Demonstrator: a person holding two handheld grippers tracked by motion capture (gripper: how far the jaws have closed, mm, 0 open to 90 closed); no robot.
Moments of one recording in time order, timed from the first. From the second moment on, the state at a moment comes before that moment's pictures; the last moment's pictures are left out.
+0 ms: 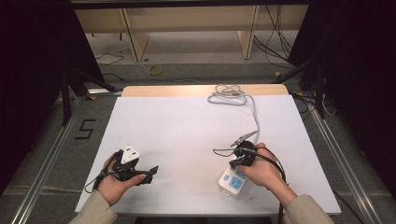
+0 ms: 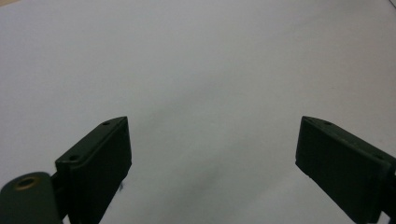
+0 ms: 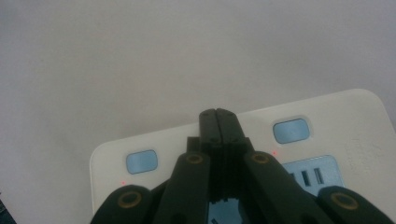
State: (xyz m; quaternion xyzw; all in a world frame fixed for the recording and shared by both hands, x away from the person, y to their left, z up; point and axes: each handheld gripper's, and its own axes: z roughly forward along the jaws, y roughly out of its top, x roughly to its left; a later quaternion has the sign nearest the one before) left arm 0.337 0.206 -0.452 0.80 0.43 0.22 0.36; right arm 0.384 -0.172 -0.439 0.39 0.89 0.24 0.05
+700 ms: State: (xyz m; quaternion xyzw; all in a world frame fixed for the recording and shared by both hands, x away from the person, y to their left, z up) left arm 0.338 0.205 -0.452 0.80 0.43 0.22 0.36; right arm 0.385 -0.170 -0.439 0.39 0.89 0.22 0.05
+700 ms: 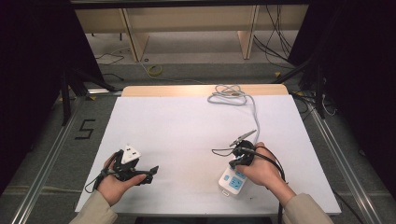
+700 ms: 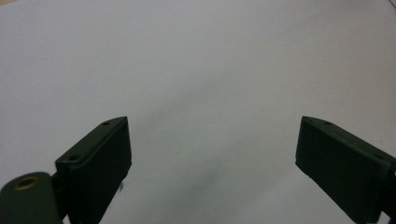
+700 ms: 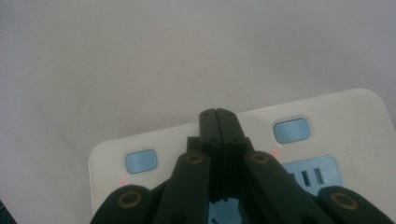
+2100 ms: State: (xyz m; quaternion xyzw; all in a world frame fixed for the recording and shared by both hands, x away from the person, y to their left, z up) left arm 0.337 0.206 -0.452 0.80 0.43 0.22 0.36; right arm 0.378 -0.188 -0.435 0.39 0.87 0.30 0.08
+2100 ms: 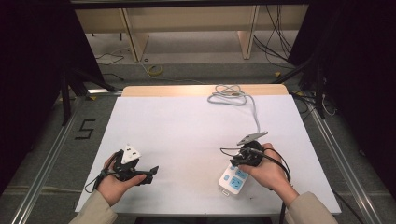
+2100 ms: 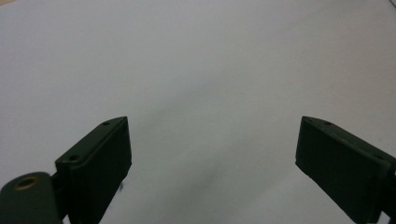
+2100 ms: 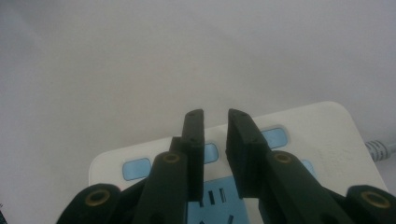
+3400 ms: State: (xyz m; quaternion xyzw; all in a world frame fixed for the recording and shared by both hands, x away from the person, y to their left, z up) left arm 0.337 0.207 -0.452 0.80 0.43 0.22 0.36; right arm 0.360 -0.233 -0.431 0.39 0.83 0.38 0.14
